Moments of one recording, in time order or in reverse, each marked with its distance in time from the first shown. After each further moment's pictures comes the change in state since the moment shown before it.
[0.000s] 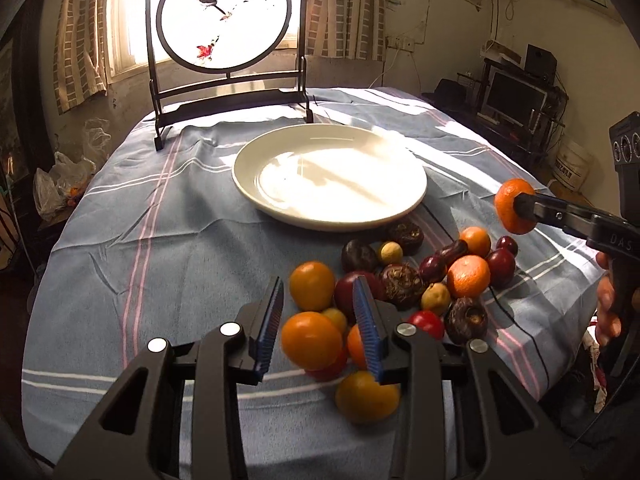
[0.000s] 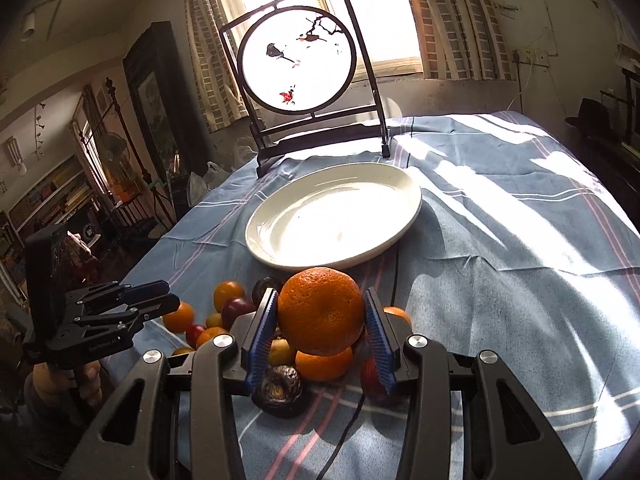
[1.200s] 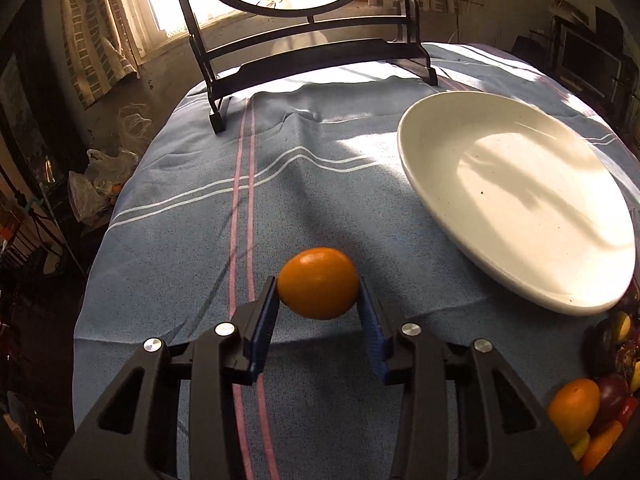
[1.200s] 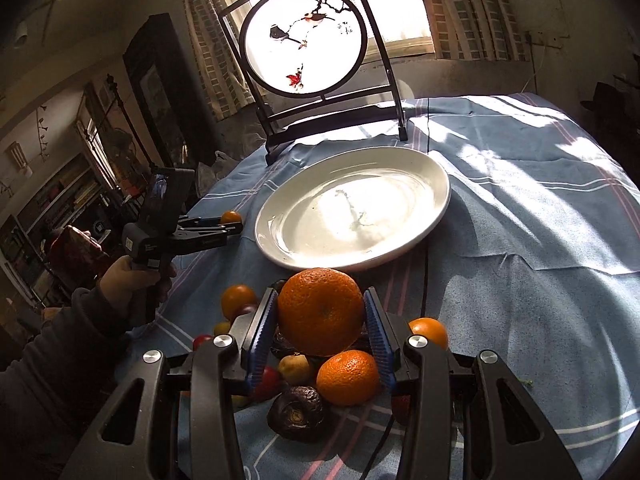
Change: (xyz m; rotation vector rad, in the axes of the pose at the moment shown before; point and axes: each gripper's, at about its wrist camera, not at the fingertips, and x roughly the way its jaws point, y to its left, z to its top) left arm 0.125 0.125 0.055 0.029 0.150 0.237; right arm 0.021 0.012 -0.009 0.009 0.055 0.040
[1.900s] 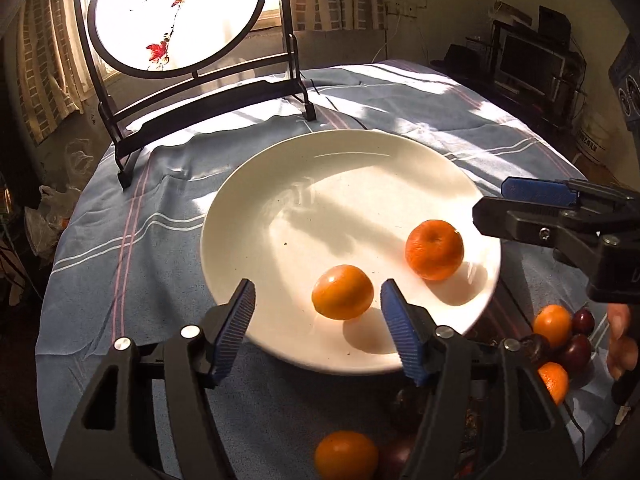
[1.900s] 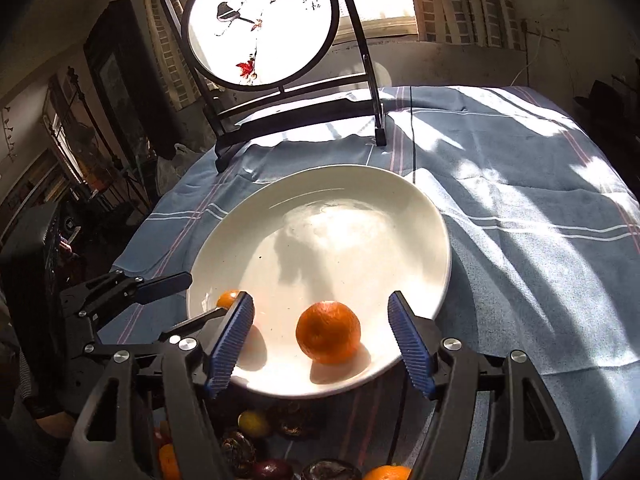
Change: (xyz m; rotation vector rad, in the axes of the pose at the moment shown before) left arm -0.046 -0.110 0.029 0.050 -0.068 -0.178; right arm 0.079 -0.023 0.087 0.025 0.050 -0.112
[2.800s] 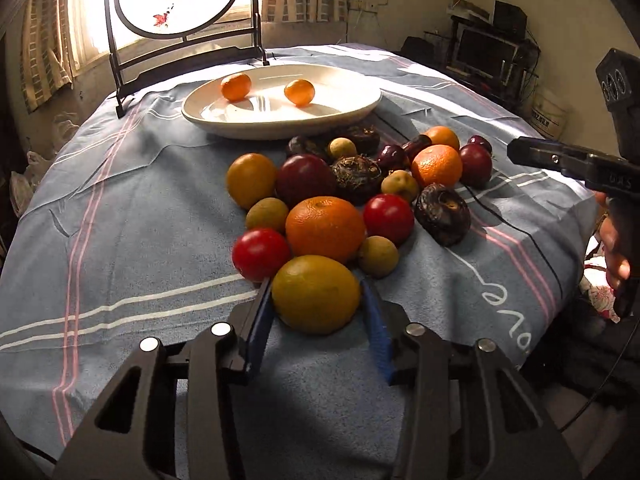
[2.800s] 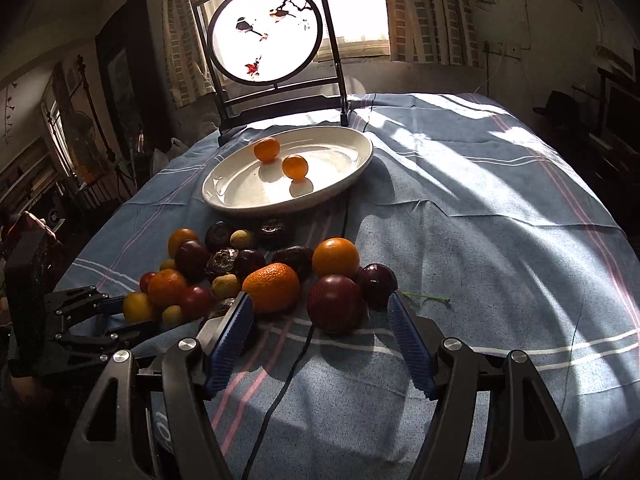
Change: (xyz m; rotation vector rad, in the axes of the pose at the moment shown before) left arm -0.084 -0.042 -0.171 0.024 0.005 -0.118; right arm -0.110 -0.015 -0.153 -0.044 -0.041 -0.101
